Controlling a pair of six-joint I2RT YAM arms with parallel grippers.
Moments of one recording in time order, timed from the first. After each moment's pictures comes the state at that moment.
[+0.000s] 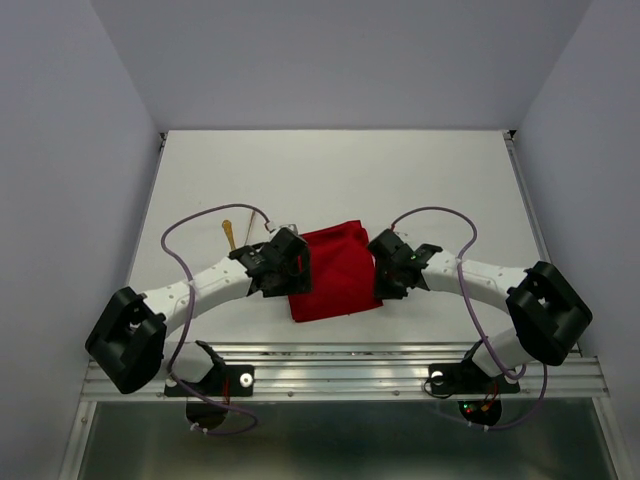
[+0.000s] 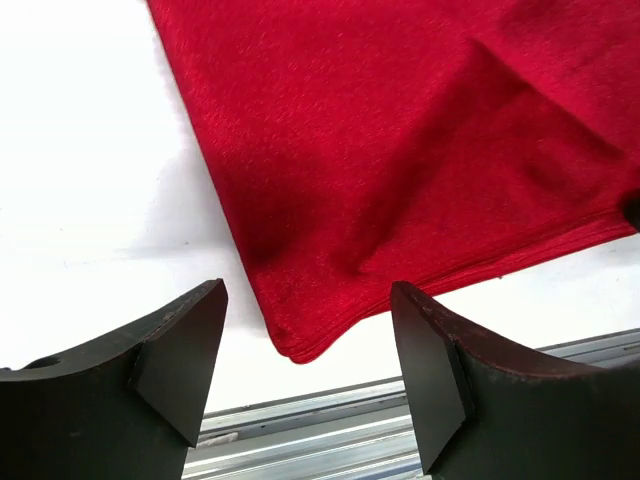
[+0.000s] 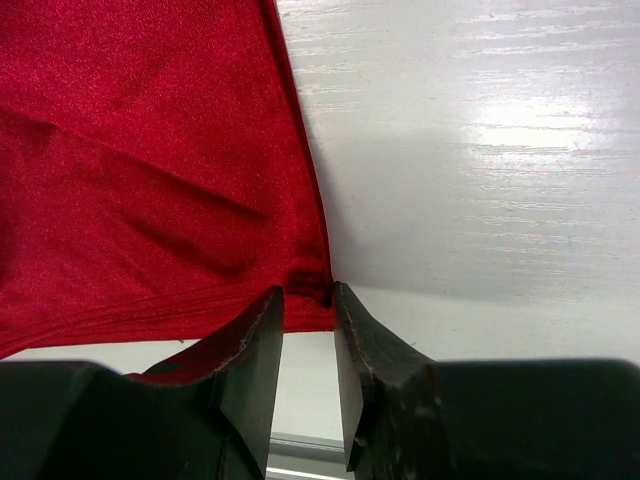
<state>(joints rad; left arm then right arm) -0.76 1.32 0.80 -0.57 -0.11 -0.76 0.76 1.47 0.81 -0.52 0.15 0.85</state>
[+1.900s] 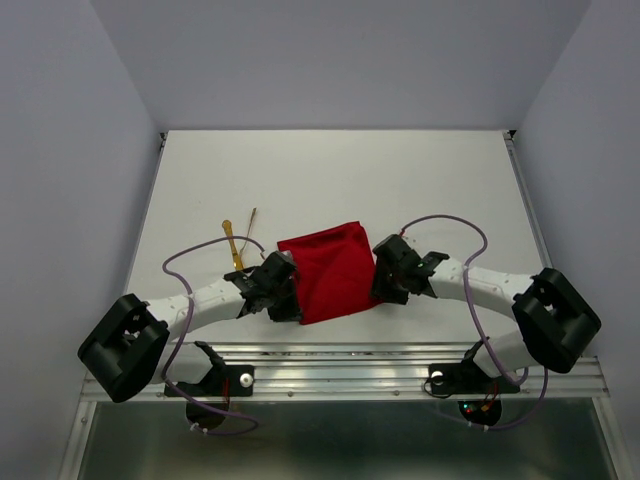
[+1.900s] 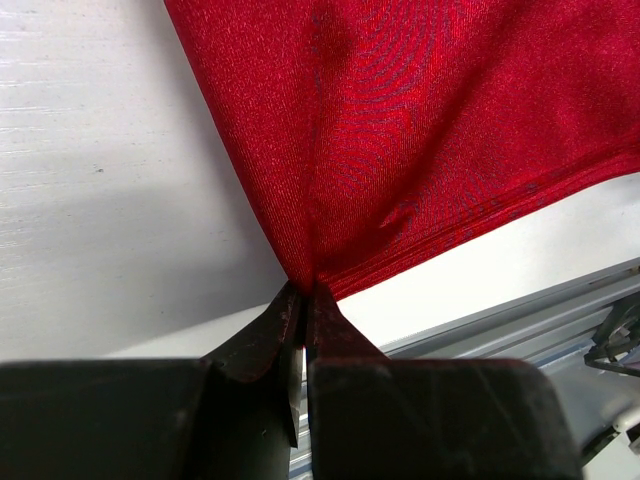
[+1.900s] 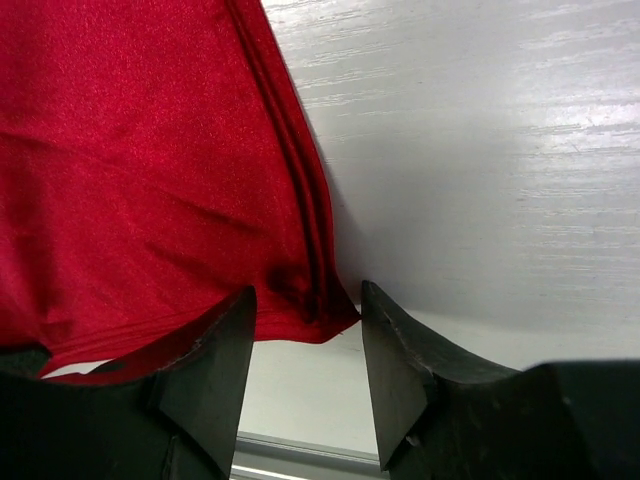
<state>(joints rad) -0.76 1.25 0.52 -0.35 0.11 -0.92 0.74 1.43 0.72 -0.42 0.12 0.95</state>
